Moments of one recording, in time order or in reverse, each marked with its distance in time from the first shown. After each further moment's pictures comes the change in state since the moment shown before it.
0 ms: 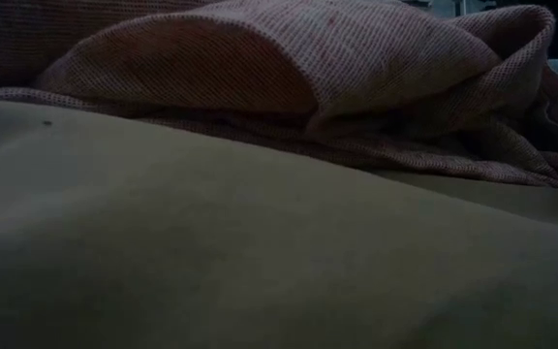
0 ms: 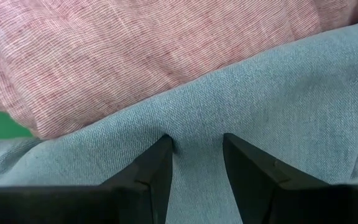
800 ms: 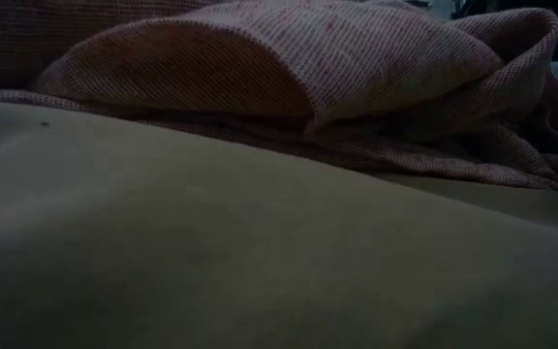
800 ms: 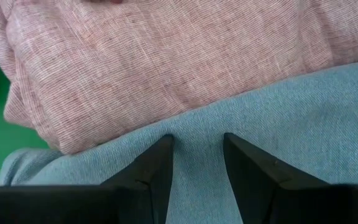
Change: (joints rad) left arm -0.266 0.023 0.398 0.559 0.282 0.649; right arm -0.002 0.000 0.000 0.075 0.008 -0.077
